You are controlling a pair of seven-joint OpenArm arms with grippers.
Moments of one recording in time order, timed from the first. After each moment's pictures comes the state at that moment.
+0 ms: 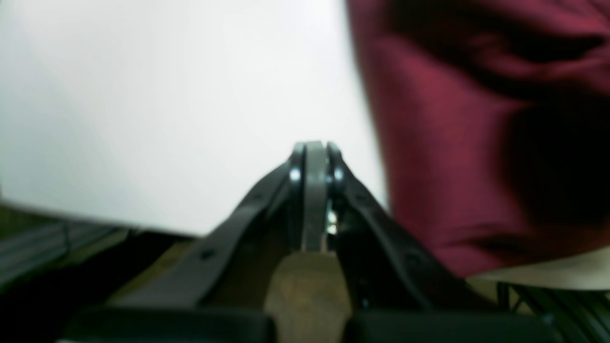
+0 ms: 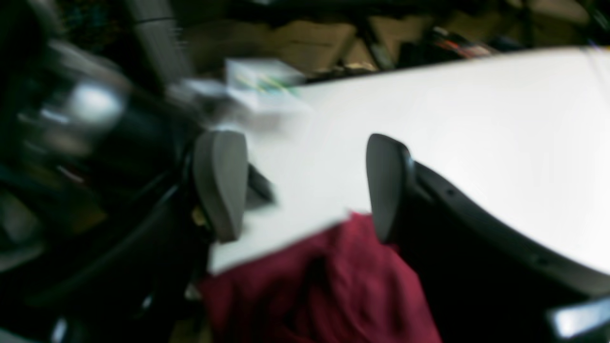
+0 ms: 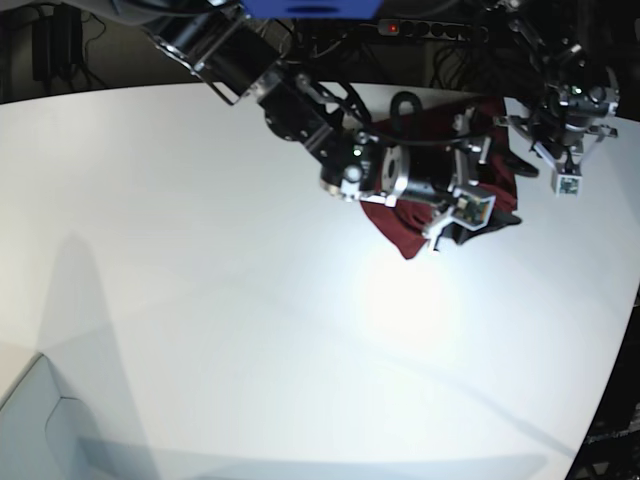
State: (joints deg) left arm 11.2 5.0 -42.4 107.6 6.7 -39.8 56.2; right arm 11.0 -8.0 -42.4 75.2 6.0 34.5 -4.8
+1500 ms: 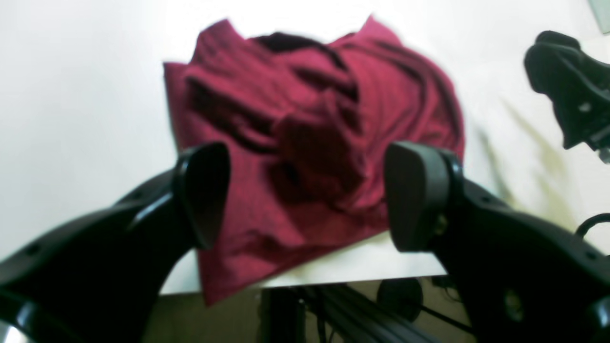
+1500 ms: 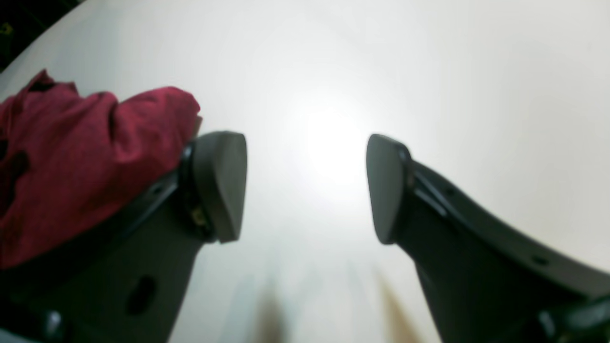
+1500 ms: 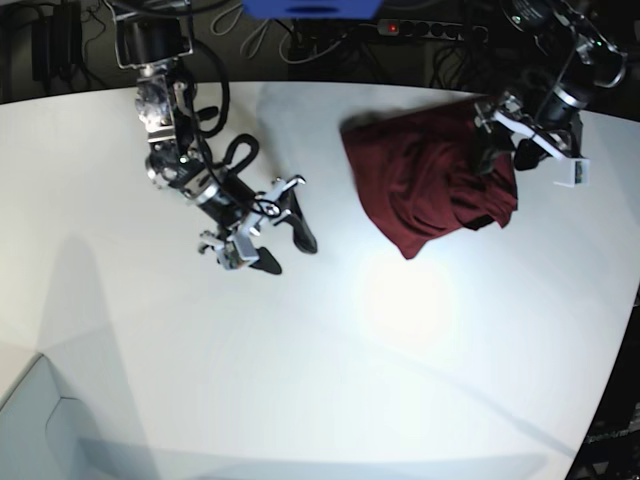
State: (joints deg) left arm 15.6 8.7 -47.0 113.1 -39.9 -39.8 69.8; right arm -0.1 3.3 -5.1 76.8 6.0 34.5 -5.2
